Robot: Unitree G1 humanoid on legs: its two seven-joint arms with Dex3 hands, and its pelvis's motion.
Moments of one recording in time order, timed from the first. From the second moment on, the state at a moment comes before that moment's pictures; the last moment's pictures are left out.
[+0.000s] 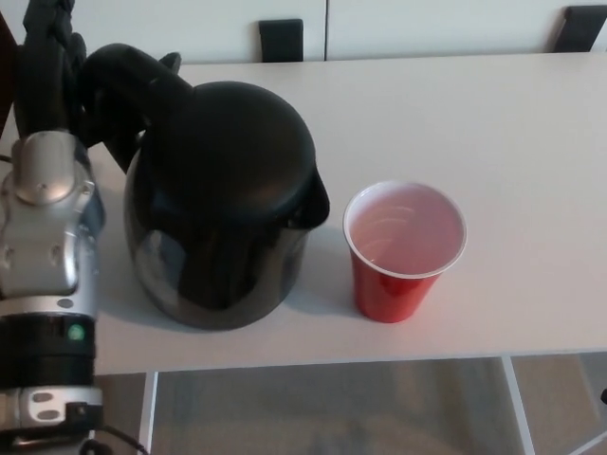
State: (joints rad) left_arm -0.60 0.21 0.22 0.29 0.00 0.27 0.10; right_arm -0.15 -0.41 -0.38 0.94 0.27 0.01 0.27
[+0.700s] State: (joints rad) left_arm -0.62 0.39 0.05 0.63 0.00 0.22 -0.10; right_arm -0.16 -0.41 -0.38 0.94 0.27 0.00 0.27
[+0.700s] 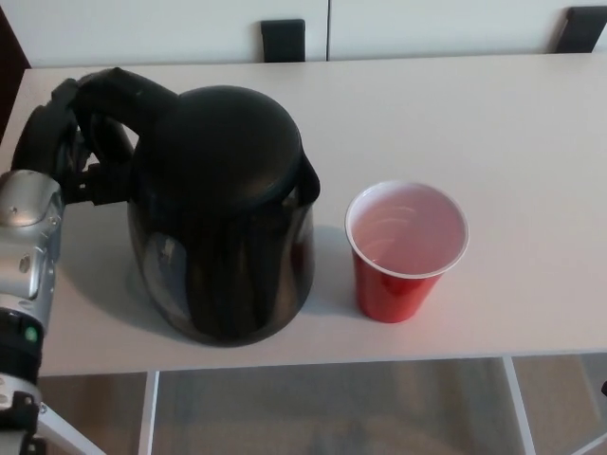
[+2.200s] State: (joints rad) left_arm -0.33 0.72 0.22 0.44 -0.07 0.15 -0.44; right_arm -0.15 -0.41 -0.36 0.95 0.25 0.00 0.28
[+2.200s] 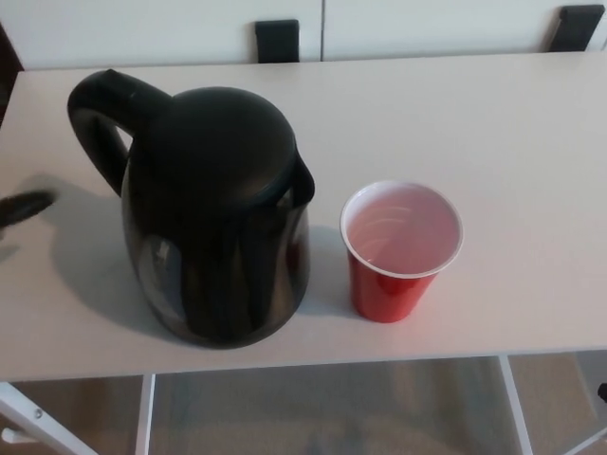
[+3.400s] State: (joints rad) left_arm 0.26 0.50 0.41 0.93 -0.18 -0.12 -0.47; right_arm -0.02 -0.41 -0.34 1.08 0.24 -0.05 0.30
